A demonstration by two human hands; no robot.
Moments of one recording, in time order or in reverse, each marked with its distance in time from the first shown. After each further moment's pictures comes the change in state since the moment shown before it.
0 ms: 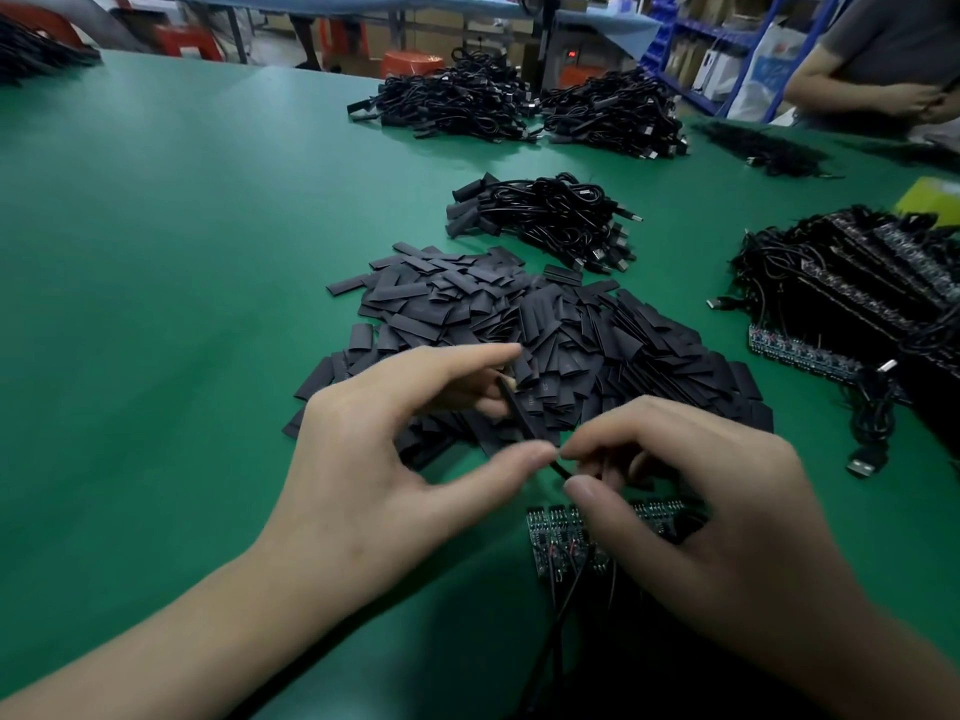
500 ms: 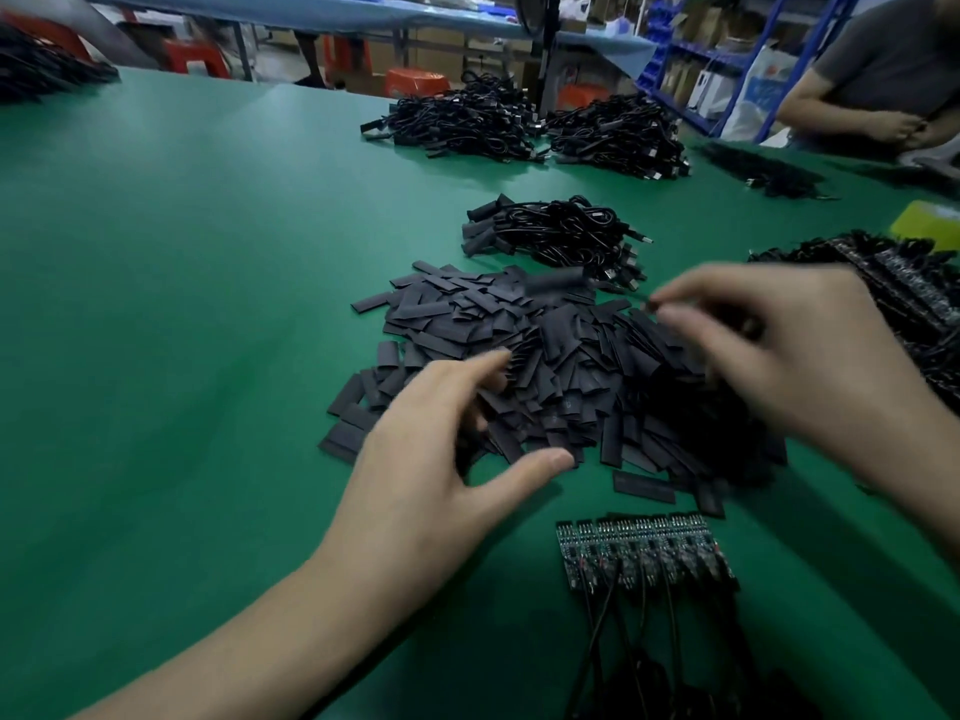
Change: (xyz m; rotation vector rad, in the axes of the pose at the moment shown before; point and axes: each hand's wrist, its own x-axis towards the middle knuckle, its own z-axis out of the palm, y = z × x) left_hand 0.000 -0.014 0.003 0.185 -0.082 -0.188; right_hand 0.073 0.032 -0.051 -0.323 0.060 0.071
